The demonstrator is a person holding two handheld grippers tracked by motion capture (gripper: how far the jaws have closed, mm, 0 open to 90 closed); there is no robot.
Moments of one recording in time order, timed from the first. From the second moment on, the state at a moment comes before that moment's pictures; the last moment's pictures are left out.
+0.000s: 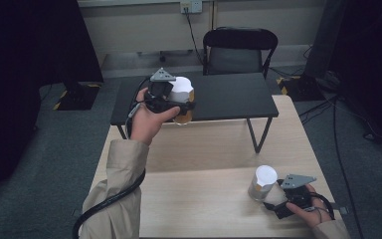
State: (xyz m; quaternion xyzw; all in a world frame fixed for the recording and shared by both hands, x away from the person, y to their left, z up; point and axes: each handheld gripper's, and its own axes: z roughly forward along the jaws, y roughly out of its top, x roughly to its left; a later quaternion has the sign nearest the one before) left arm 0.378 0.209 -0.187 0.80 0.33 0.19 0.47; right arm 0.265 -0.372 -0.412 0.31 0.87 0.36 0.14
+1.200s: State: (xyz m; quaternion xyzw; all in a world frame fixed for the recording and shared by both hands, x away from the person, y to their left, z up) left arm 0.393 0.196 -0.190 0.78 0.37 0.21 0.46; right arm 0.265 -0.372 -0.412 0.31 0.87 0.36 0.14
